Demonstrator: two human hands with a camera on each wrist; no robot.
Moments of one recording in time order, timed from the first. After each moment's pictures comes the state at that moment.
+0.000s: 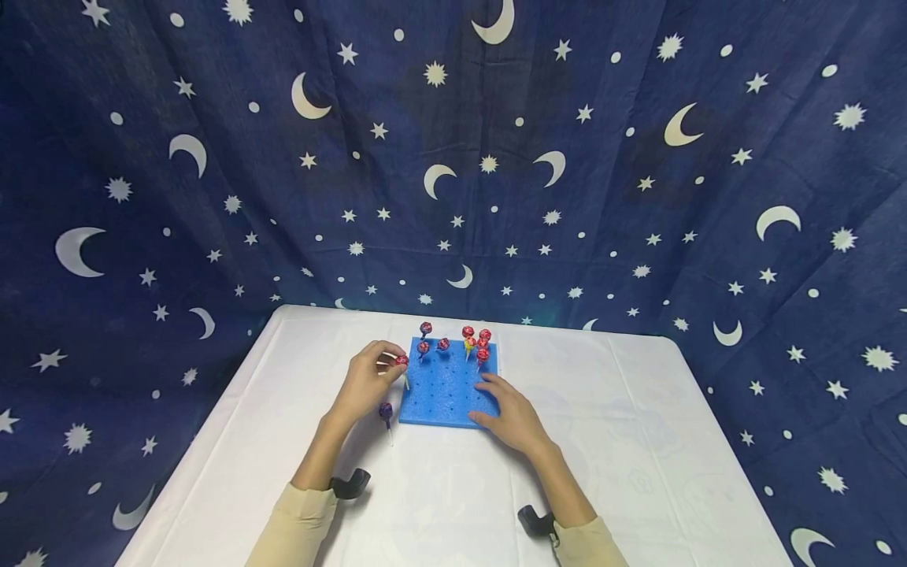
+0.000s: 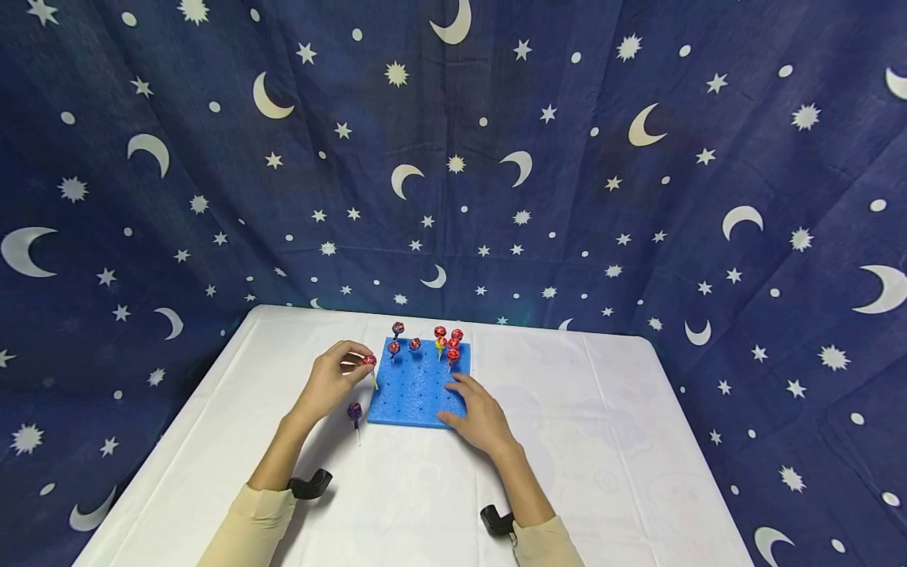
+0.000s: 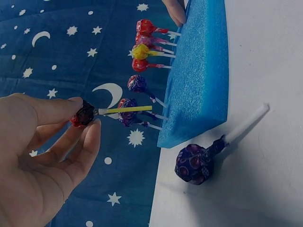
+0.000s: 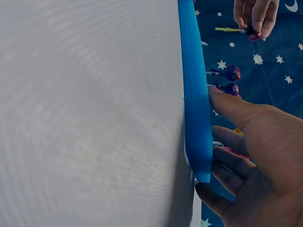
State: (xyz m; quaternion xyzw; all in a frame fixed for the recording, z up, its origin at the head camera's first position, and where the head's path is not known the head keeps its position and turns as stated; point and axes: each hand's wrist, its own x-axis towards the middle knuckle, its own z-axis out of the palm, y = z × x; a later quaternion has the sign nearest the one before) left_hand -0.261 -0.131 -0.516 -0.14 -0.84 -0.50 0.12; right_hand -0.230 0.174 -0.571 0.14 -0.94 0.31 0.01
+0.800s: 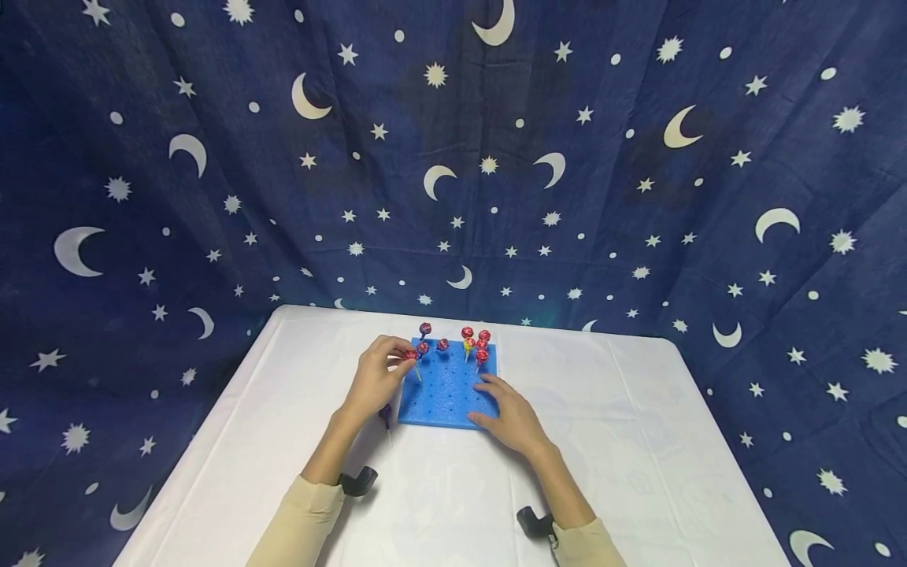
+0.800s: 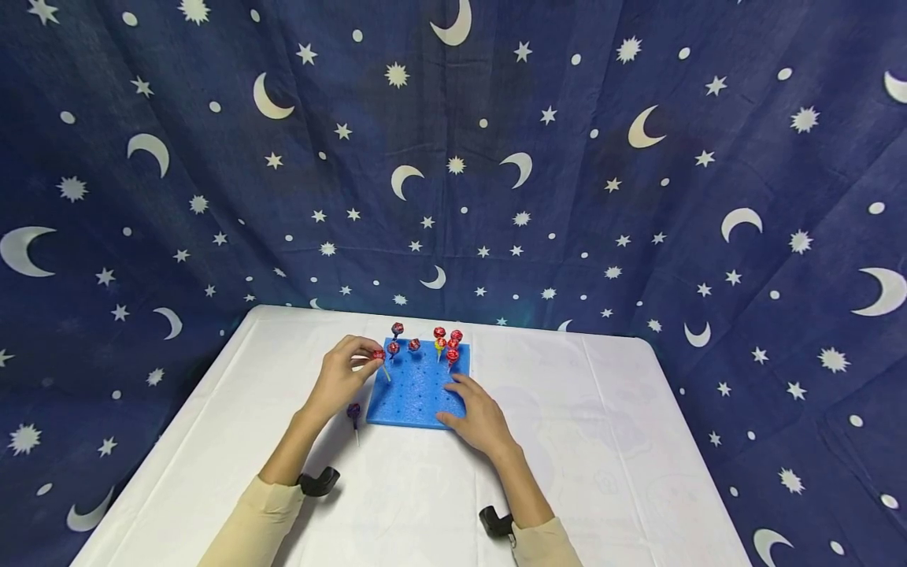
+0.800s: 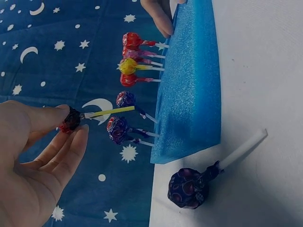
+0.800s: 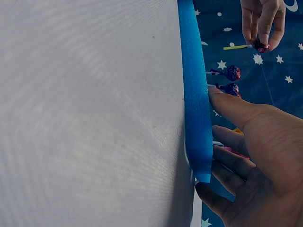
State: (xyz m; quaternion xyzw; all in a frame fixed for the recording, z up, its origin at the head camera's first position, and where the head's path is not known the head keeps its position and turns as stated) left_hand -0.266 -0.116 -0.516 -0.18 -0.84 -0.49 0.16; right_hand -0.230 0.173 -0.571 0.14 -0.94 0.31 0.02
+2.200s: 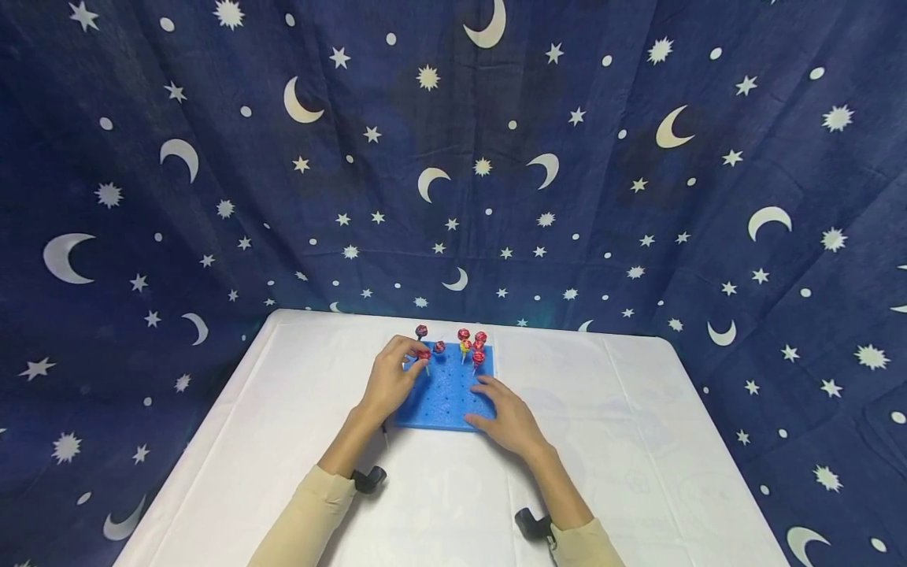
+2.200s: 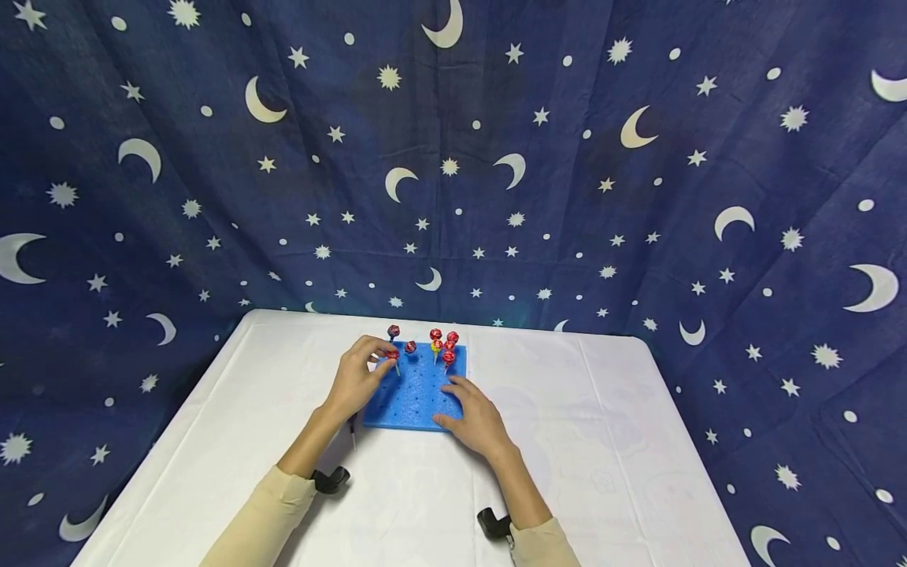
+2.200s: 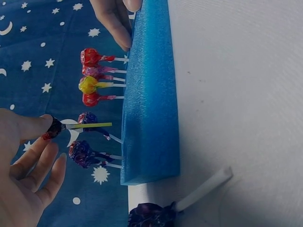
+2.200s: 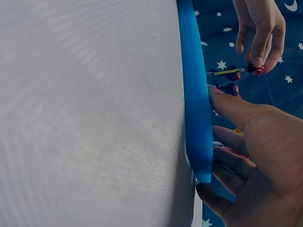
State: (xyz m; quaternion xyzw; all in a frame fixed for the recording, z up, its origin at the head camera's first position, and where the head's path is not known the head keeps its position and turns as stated) left_hand -0.285 -0.087 -0.532 -0.20 -0.85 -0.44 0.21; right_hand -0.231 0.173 -0.571 0.14 -0.94 0.30 0.02
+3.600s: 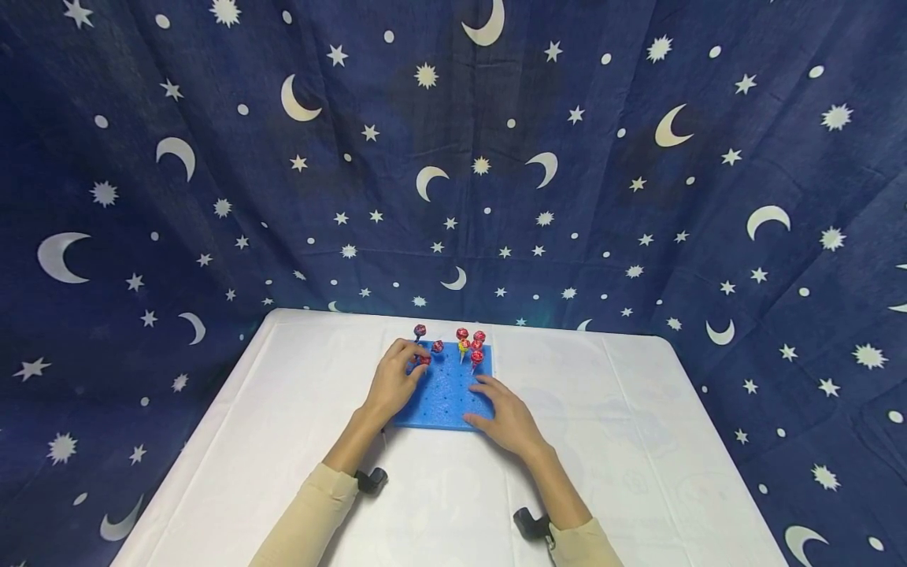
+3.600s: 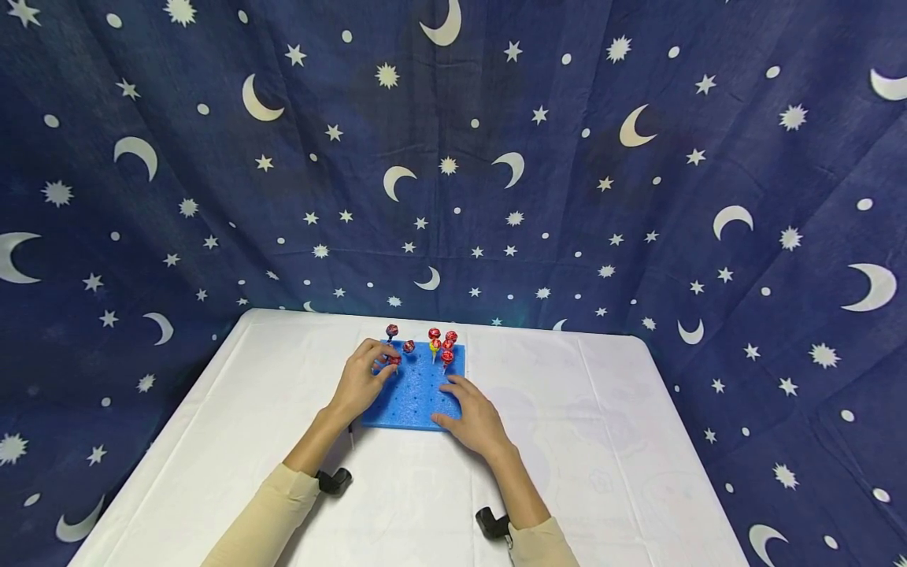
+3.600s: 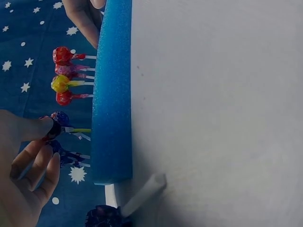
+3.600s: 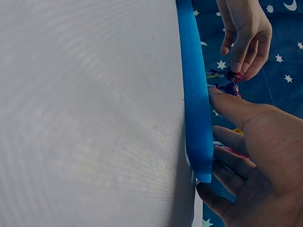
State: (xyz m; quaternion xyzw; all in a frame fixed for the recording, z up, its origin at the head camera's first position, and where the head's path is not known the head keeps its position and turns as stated) left_hand -0.290 -0.082 -0.551 -0.20 -0.87 -0.41 0.20; right_hand -0.231 0.174 -0.573 0.15 -0.94 0.30 0.03
